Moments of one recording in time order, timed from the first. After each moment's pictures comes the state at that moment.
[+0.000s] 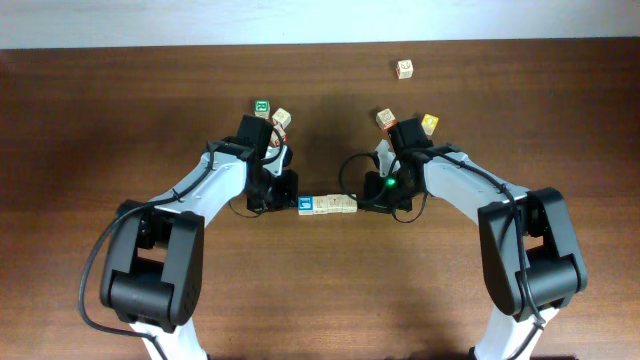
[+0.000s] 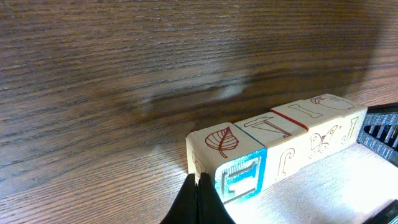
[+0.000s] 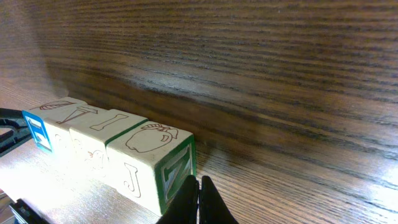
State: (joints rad) left arm -0.27 1.94 1.23 -0.69 0.44 -0.30; right arm 0.28 1.96 1.18 -0.59 -0.52 0.34
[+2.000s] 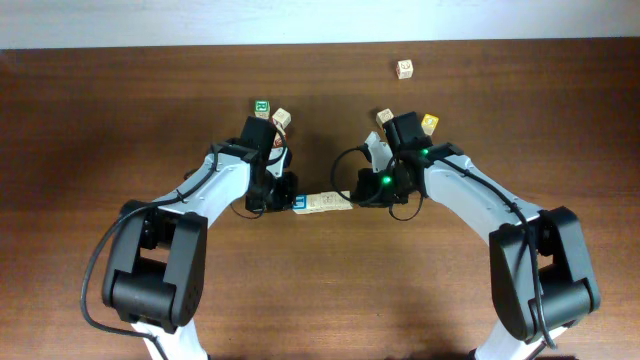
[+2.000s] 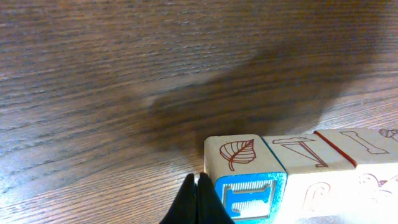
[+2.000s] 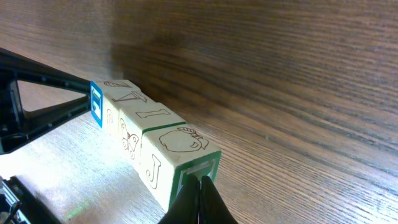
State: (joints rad) left arm -0.29 1.94 1.22 -0.68 0.36 -0.30; right arm 0.33 1.86 1.19 -0.60 -0.52 0.25
